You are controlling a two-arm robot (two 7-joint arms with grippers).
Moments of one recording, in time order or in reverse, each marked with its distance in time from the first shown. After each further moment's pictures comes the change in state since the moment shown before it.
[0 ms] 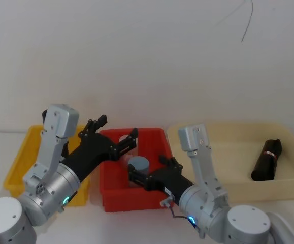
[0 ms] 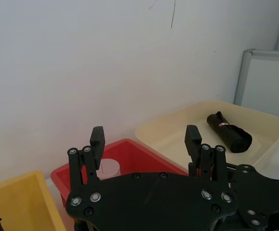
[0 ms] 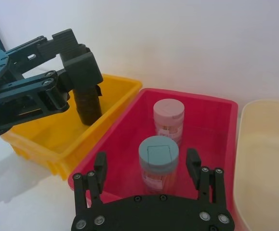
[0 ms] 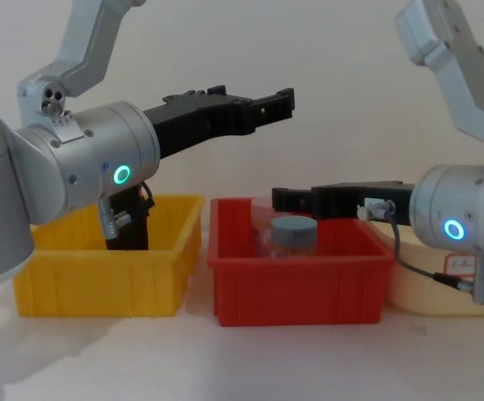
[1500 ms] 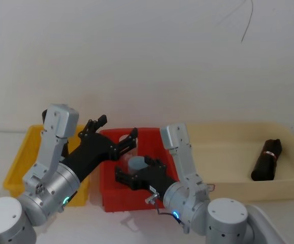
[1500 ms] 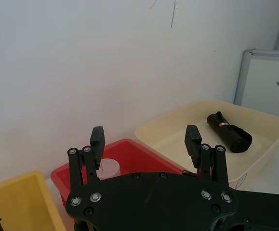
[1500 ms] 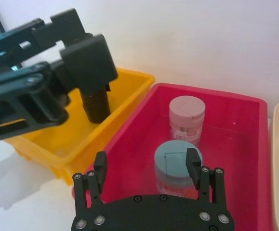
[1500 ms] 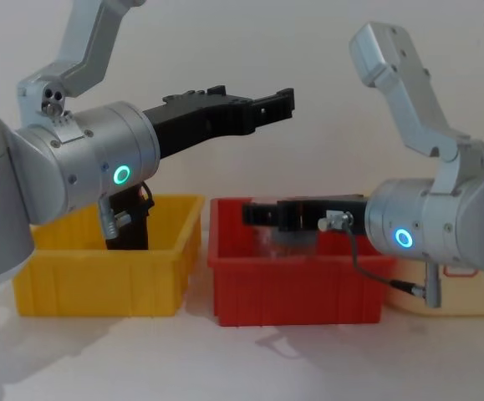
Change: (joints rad) left arm 0.000 0.000 0.000 0.000 0.000 0.000 0.000; right arm 0.092 -0.041 -0.042 0.156 0.007 -0.028 0.010
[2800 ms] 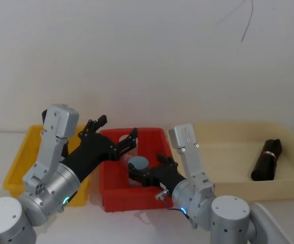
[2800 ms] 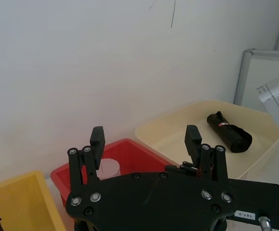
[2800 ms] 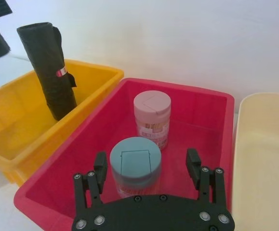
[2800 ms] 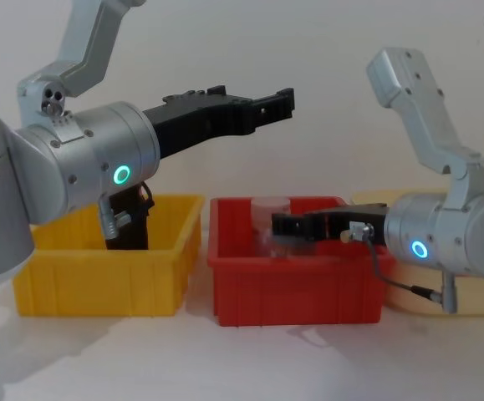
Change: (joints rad) left arm 0.000 0.000 0.000 0.000 0.000 0.000 0.000; right arm 0.048 -0.005 0.037 0.120 -0.044 -0.063 -0.012
